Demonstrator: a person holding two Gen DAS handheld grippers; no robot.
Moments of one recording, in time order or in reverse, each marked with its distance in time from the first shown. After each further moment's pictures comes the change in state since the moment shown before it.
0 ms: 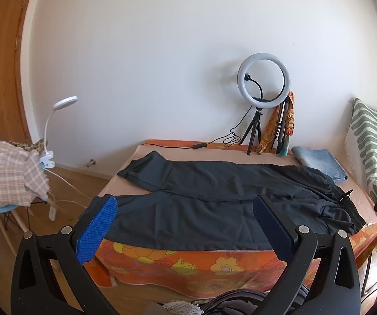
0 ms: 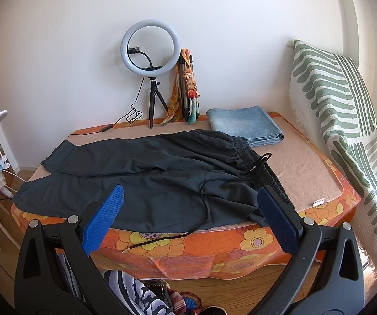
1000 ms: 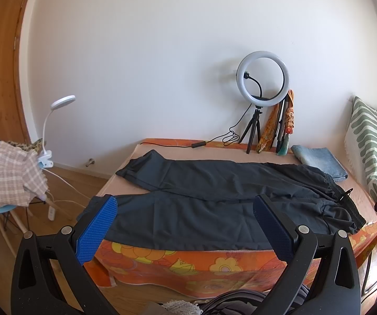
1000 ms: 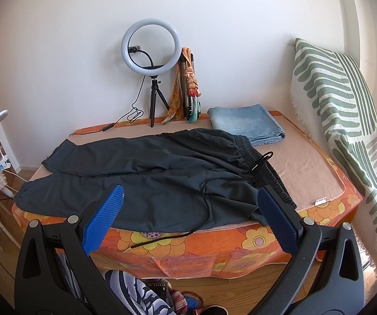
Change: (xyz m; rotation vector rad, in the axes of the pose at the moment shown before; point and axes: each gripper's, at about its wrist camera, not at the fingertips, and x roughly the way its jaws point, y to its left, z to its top) left arm 0.003 -0.007 -0.001 0.006 0.003 0.002; right arm -0.001 0.003 -0.001 0.000 0.003 0.006
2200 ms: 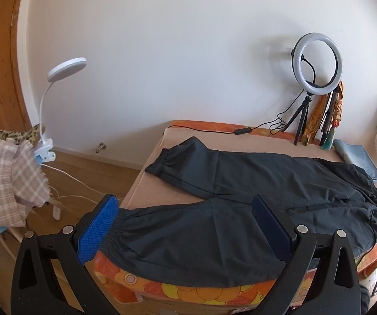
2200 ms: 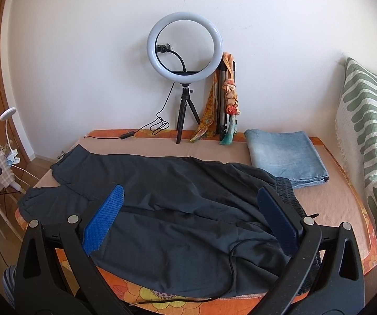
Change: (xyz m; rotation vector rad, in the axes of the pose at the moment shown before) left arm 0.153 0.137 0.023 -0.020 0.139 0.033; right arm 0.116 0.040 0.093 -0.109 0.031 0.159
